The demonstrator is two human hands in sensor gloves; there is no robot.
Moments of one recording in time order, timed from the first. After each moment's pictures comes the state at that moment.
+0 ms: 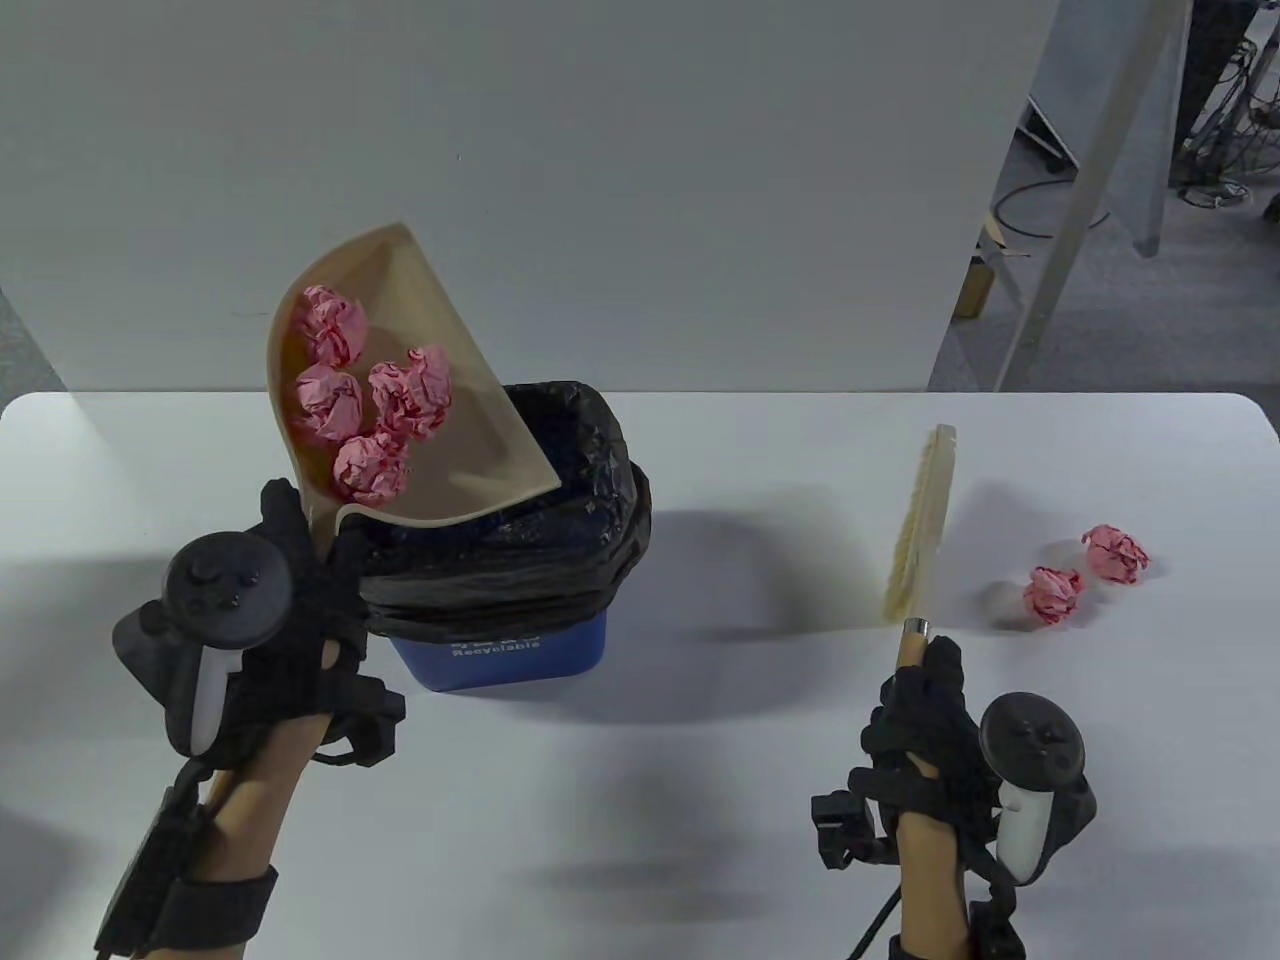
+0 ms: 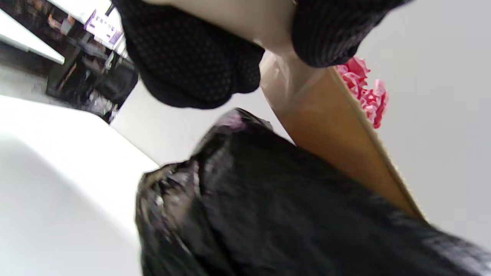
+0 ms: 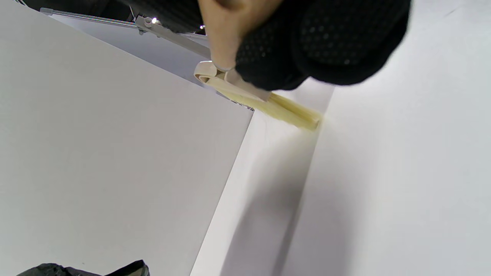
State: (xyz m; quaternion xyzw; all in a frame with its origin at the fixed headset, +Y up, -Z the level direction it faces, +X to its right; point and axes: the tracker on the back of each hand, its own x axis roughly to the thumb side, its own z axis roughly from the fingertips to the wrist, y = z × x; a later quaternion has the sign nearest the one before) left_hand -0.282 -0.517 -0.328 0.18 0.13 0.24 0.94; right_hand 0.219 -0.675 -0.304 -0.20 -0.09 0.80 0.56
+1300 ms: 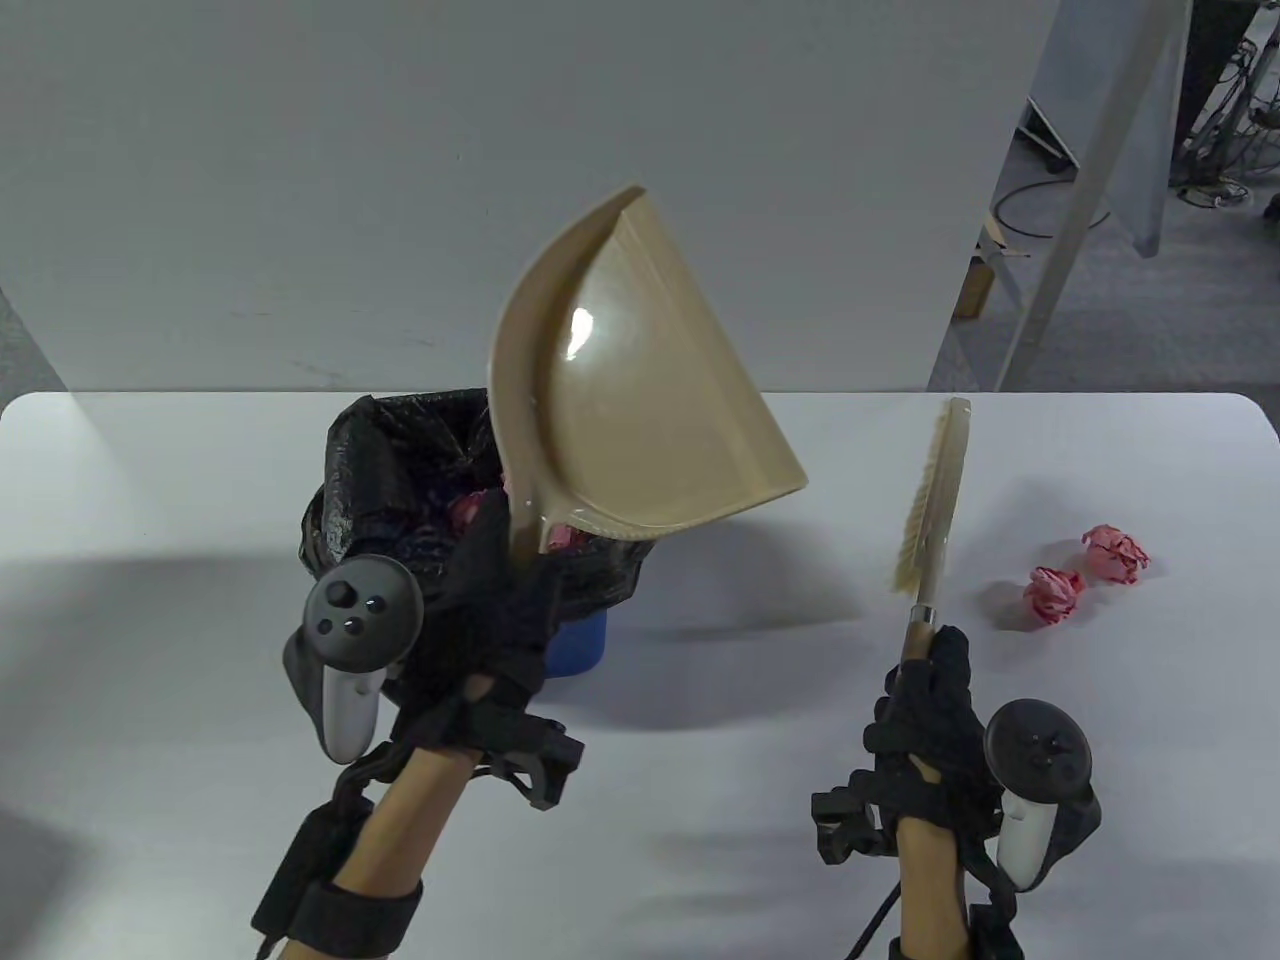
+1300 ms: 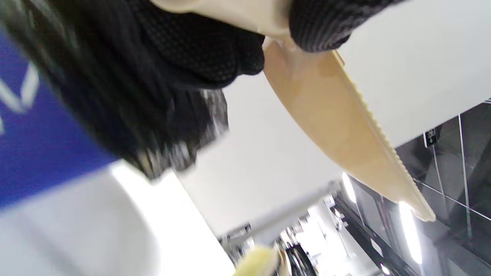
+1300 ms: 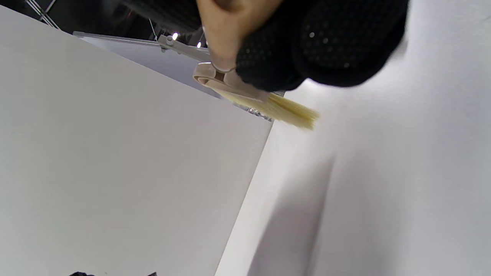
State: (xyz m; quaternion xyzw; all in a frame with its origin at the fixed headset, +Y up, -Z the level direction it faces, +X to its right) left_hand -0.159 -0.544 -0.331 0.03 -0.08 0.55 0.83; right_hand 0.218 -0.666 -0.299 -0.18 -0.14 0.79 0.56
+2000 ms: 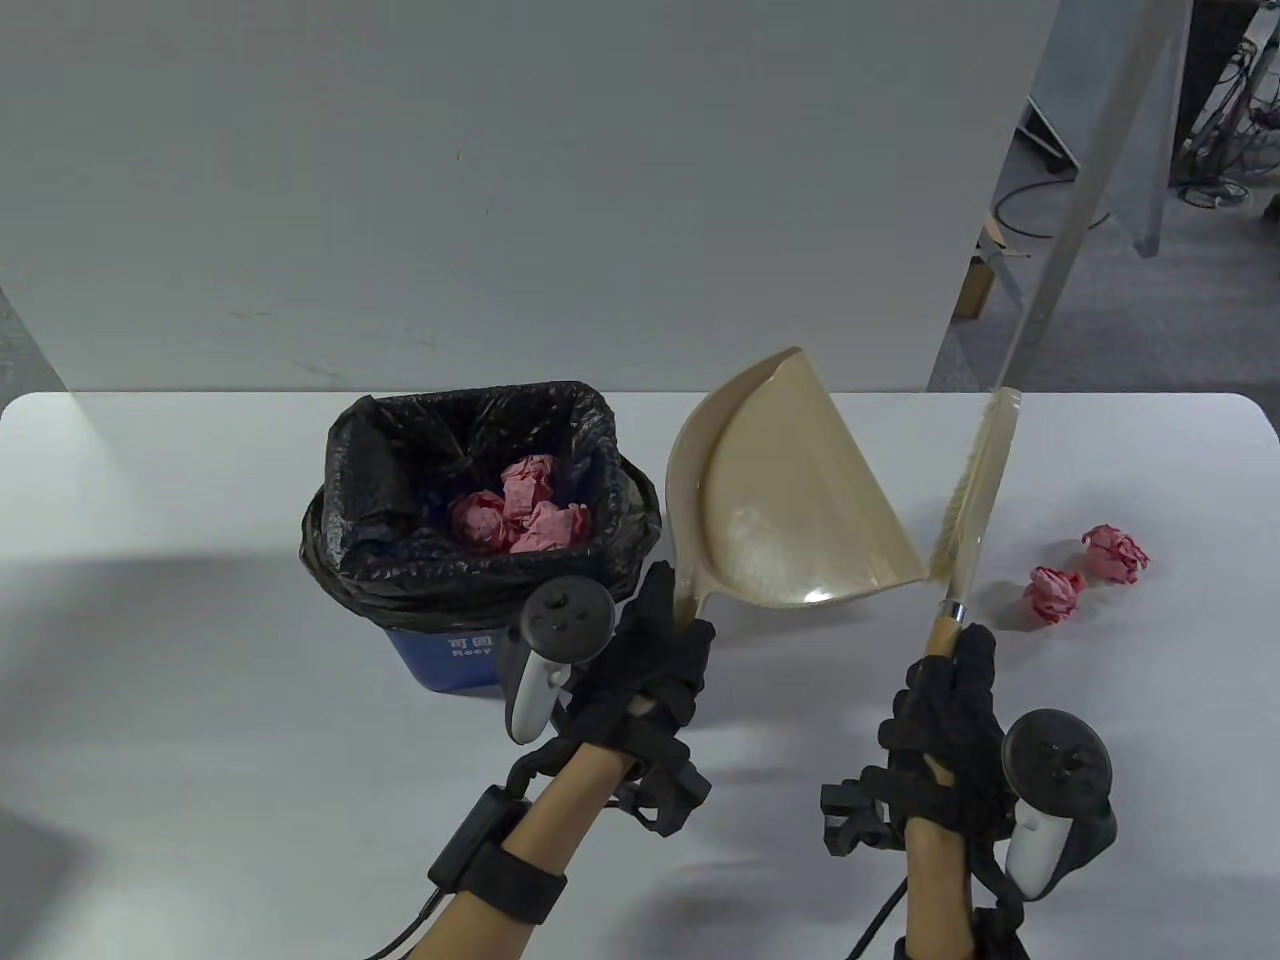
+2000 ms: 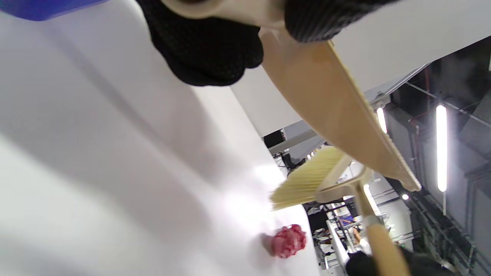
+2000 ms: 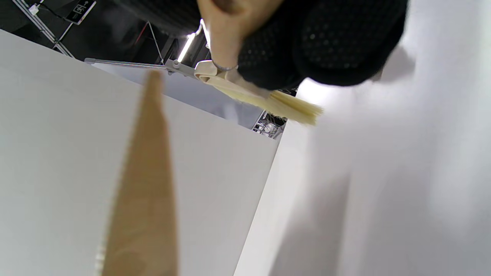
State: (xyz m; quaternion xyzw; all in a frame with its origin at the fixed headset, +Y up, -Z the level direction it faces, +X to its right) left_hand -0.074 -0.657 -0.379 -0.11 -0.10 0.51 0.85; right_hand 0.224 -0.661 -0.294 -0.19 -0.17 0.79 0.56
